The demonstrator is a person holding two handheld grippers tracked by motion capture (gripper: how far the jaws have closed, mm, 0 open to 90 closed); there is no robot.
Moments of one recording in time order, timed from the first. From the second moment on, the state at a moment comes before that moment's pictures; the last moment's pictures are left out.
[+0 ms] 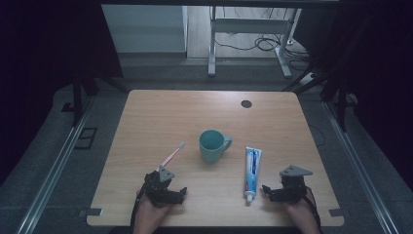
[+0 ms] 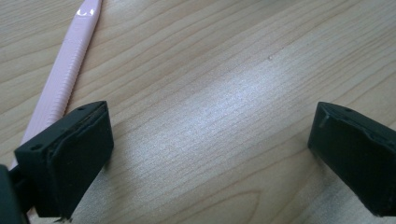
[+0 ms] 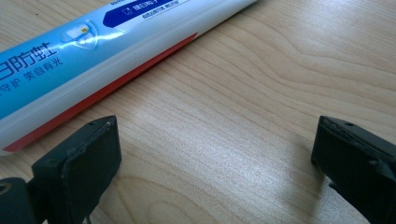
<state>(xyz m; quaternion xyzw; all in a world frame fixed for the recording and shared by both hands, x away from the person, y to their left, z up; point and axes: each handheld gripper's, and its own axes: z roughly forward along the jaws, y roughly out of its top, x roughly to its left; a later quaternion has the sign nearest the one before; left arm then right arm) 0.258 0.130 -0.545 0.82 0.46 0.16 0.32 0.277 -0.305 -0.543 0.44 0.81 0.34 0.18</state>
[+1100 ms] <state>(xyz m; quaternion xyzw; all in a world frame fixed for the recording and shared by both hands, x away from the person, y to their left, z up) 0.270 0.154 -0.501 0.85 0.43 0.15 0.25 0.279 -0.304 -0.543 0.44 0.81 0.34 0.18</state>
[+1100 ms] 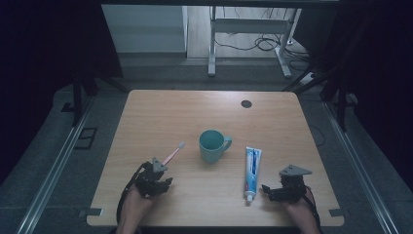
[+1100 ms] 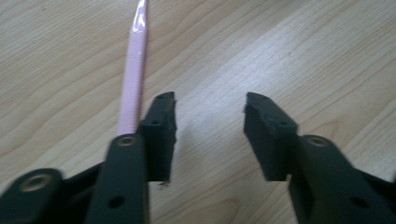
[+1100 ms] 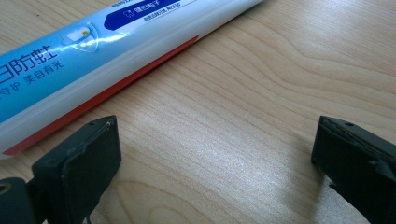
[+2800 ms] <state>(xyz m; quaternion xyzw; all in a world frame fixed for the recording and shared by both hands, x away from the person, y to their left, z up) 0.392 0.146 -0.494 0.90 0.43 -0.01 0.04 0.279 -0.303 -0.543 0.44 0.82 0.34 0.18</state>
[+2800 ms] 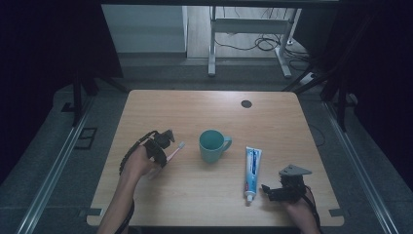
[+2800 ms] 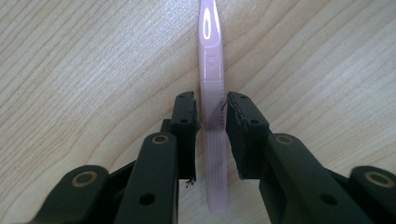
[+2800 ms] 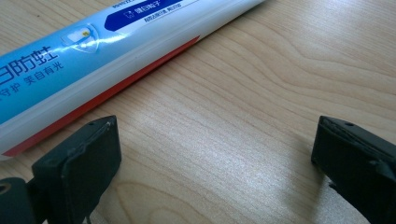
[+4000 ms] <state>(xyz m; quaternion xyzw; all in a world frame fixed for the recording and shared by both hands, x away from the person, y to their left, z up) 0.393 0.152 -0.476 0.89 0.44 -0.01 0.09 0.279 -0.303 -0.543 0.44 0.82 0.34 0.18</state>
